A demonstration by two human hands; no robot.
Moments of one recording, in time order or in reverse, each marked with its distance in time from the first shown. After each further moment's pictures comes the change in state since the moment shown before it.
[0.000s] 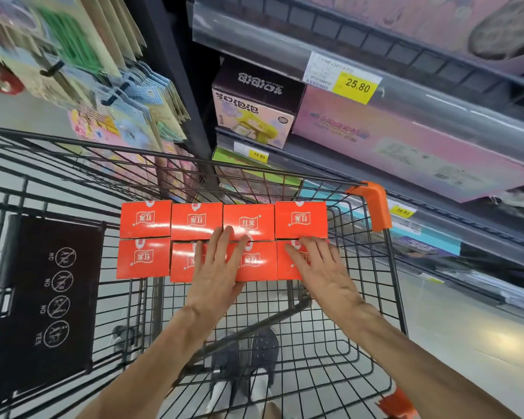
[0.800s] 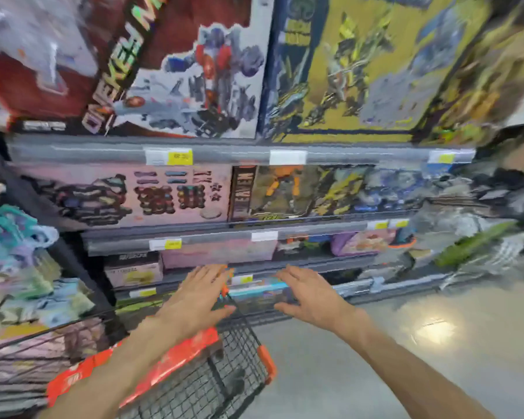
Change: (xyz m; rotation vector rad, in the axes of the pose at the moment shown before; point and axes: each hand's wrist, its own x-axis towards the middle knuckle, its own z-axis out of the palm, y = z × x) left_hand -0.101 0.182 -0.337 0.100 0.140 0.827; right_hand -0.336 0.082 -0.236 0.327 0.284 0.450
